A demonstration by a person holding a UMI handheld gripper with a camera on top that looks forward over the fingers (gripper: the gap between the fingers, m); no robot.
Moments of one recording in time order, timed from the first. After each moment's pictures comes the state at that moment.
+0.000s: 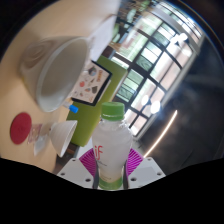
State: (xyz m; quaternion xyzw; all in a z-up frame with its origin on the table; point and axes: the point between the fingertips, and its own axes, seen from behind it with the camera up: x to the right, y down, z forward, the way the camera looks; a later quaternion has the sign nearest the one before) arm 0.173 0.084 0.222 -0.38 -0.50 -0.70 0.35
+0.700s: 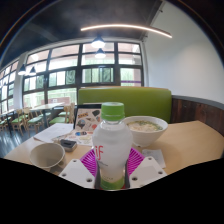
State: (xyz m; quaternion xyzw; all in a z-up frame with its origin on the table) arm 0.212 0.115 0.072 -0.77 -0.02 0.03 0.63
